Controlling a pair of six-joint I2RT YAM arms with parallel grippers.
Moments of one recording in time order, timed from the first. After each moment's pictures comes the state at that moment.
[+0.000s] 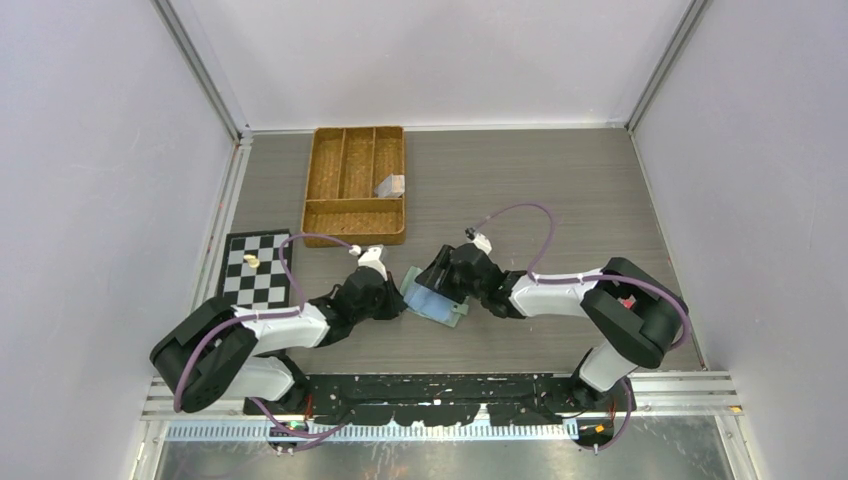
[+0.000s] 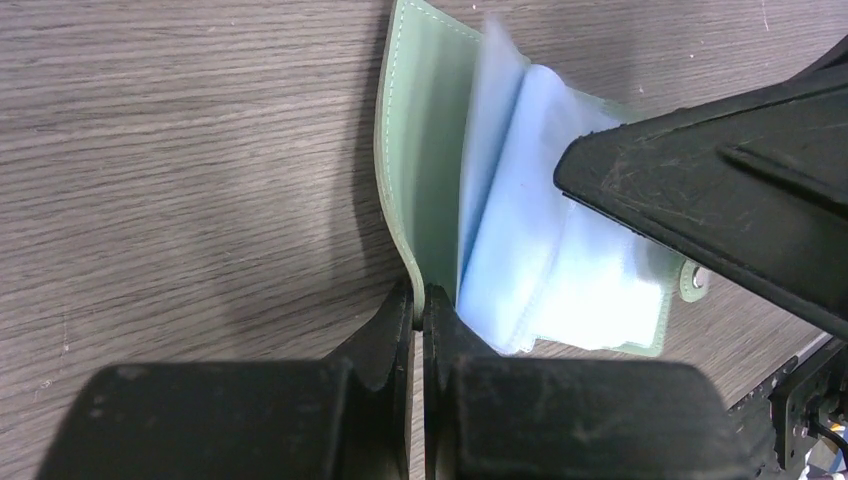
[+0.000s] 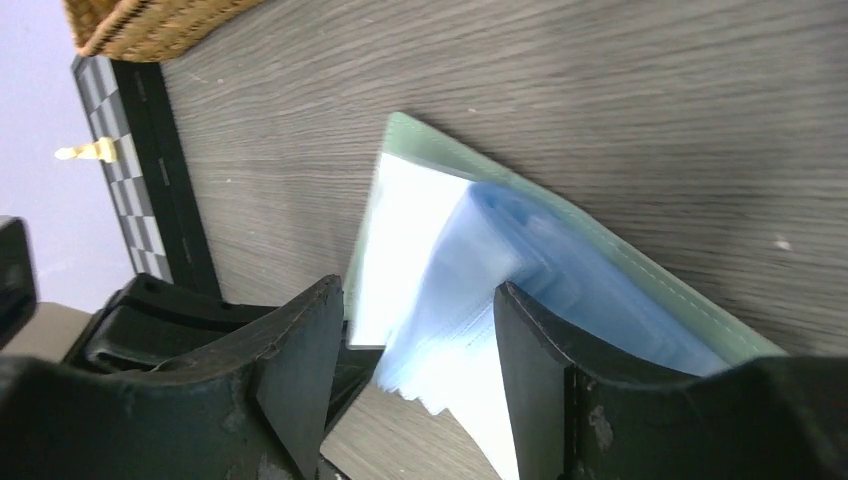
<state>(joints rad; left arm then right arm) -0.79 1.31 0.34 0.30 -0.08 -0.76 0.87 1.58 0.64 0.28 0.10 1.17</state>
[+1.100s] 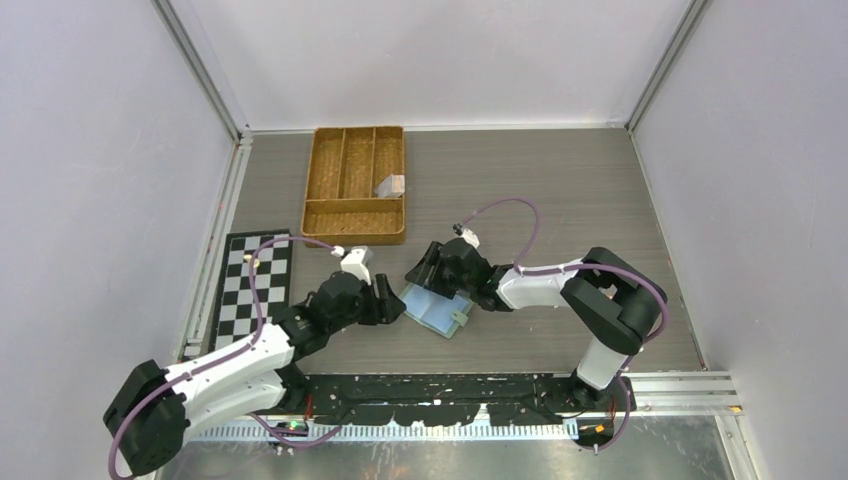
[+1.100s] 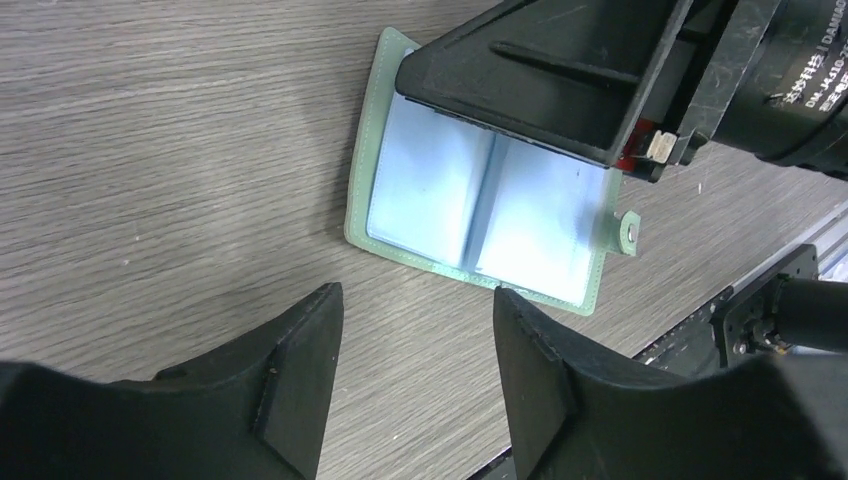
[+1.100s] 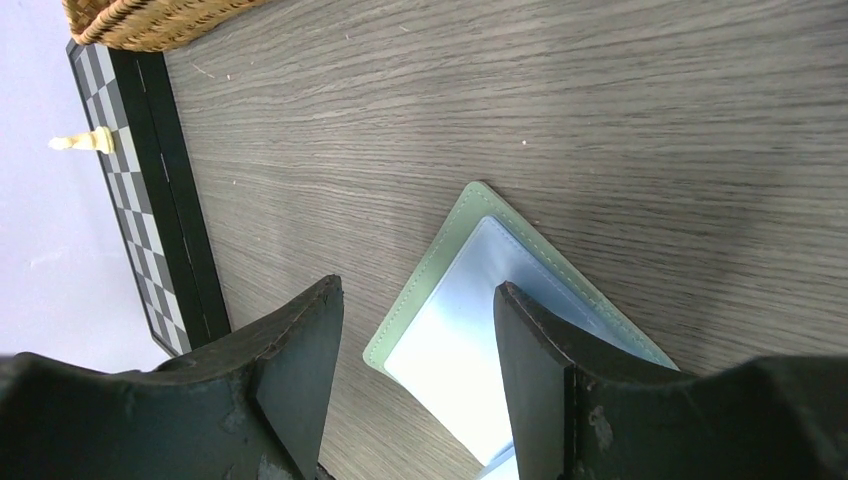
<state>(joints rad) -0.80 0.89 0.33 -0.03 -0.06 -0.73 0.87 1.69 0.73 0.31 0.05 1.13</state>
